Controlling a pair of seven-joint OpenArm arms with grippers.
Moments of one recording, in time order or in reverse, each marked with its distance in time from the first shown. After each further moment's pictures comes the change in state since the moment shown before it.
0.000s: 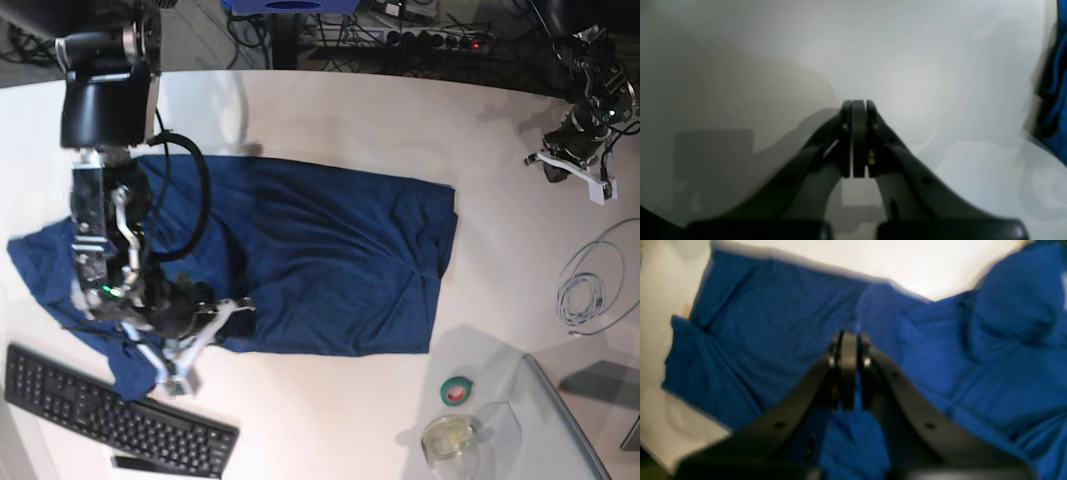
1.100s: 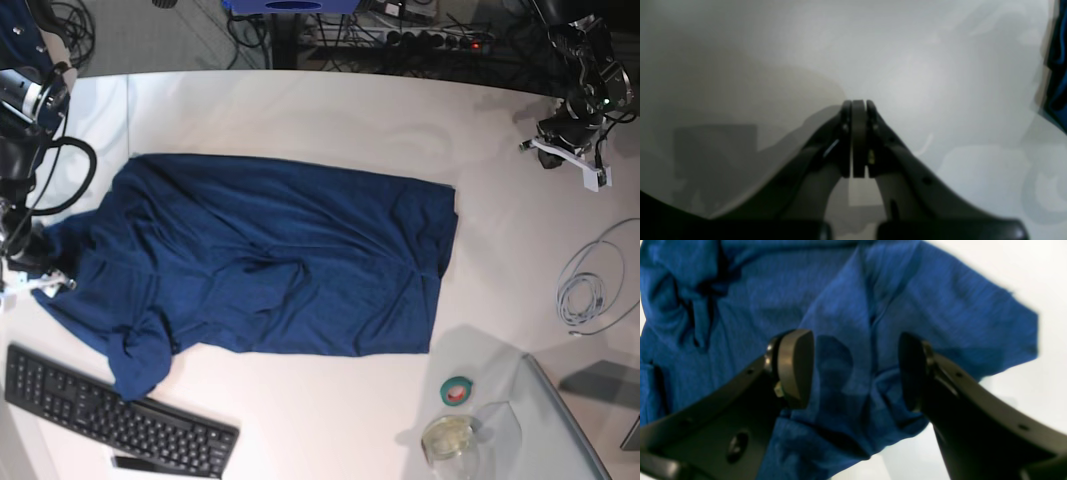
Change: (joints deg) left arm 2.4 0.7 0.5 0.2 -0.2 -0.2 -0.3; right arm 5.7 15.9 32.8 -41.2 0.4 -0.2 23.8
